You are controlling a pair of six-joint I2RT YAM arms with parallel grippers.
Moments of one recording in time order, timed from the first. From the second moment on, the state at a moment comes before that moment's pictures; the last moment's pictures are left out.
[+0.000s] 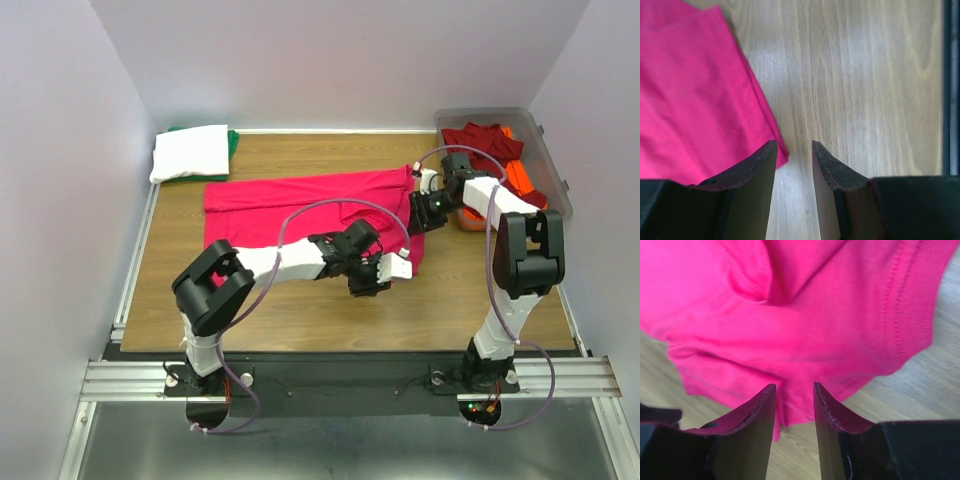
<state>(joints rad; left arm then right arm) -0.97 1.79 1.19 -0.28 0.44 0.55 0.07 1.88 1.36 -0.73 -0.54 -0.20</state>
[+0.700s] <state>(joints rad) -1.01 1.81 1.08 -0.35 0.48 0.61 0.07 1.94 1.33 -0.70 -0.45 -0.20</state>
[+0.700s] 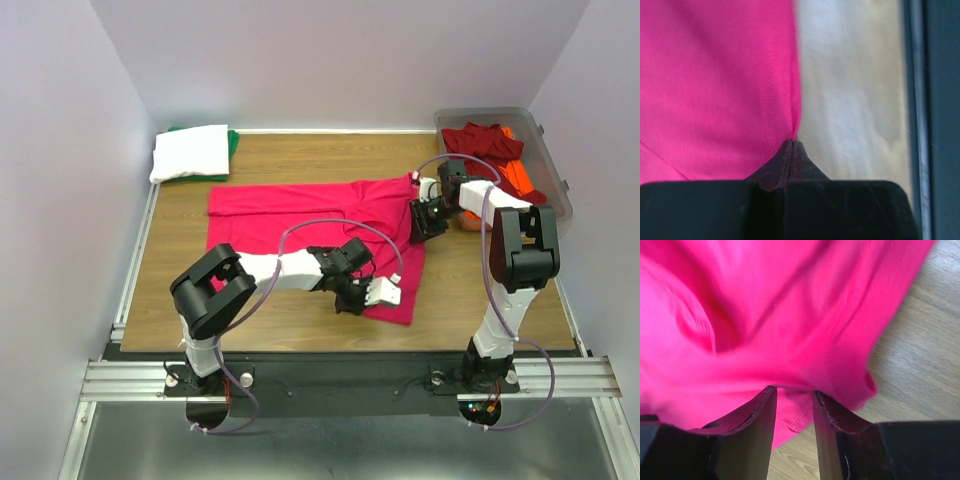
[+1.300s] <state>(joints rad) -0.83 1.48 1.02 -0.56 0.62 0.58 0.07 1.67 1.25 -0.79 -0.46 -0.32</state>
